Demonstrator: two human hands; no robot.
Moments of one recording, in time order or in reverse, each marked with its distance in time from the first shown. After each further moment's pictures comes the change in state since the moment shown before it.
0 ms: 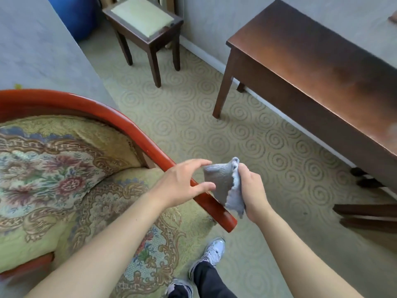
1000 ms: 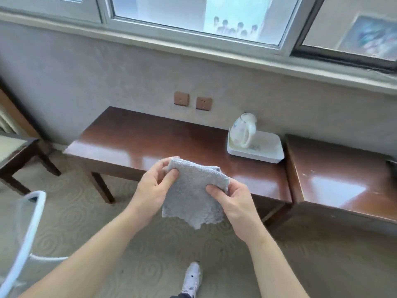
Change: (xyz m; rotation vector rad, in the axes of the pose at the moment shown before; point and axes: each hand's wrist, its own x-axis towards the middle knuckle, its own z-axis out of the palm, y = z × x) left_hand 0.176 0.471 0.136 -0.776 -0.076 0.223; right_hand -0.120 -0.142 -0.464 0.291 0.201 -0.562
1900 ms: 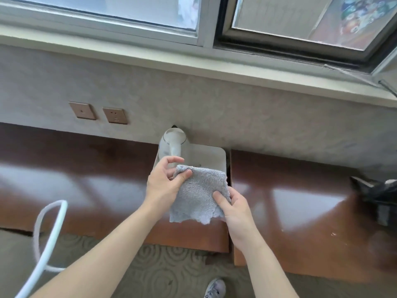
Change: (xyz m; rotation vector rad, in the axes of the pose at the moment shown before) left_hand 0.320 -0.067 0.356 0.175 0.067 -0.086; right_hand 0.224 0.025 -0.384 0.086 0.220 0.221
